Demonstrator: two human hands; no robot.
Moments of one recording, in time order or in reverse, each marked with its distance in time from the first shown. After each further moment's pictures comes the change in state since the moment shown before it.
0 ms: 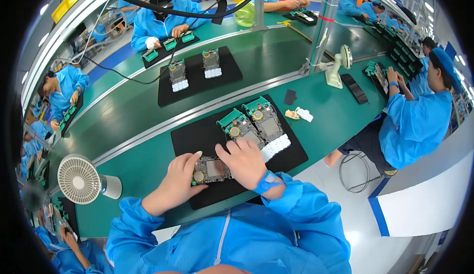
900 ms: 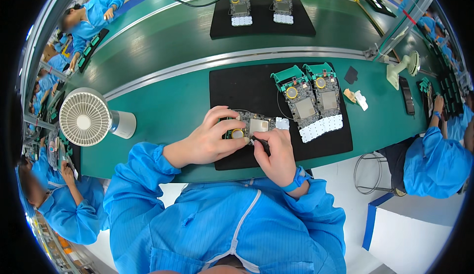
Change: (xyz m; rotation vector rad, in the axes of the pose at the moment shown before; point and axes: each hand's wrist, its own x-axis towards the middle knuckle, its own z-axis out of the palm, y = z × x) left_hand -0.002 -0.032 0.024 -0.096 0.210 0.484; right_hand -0.035 -0.044 0.026 0.812 0.076 0.356
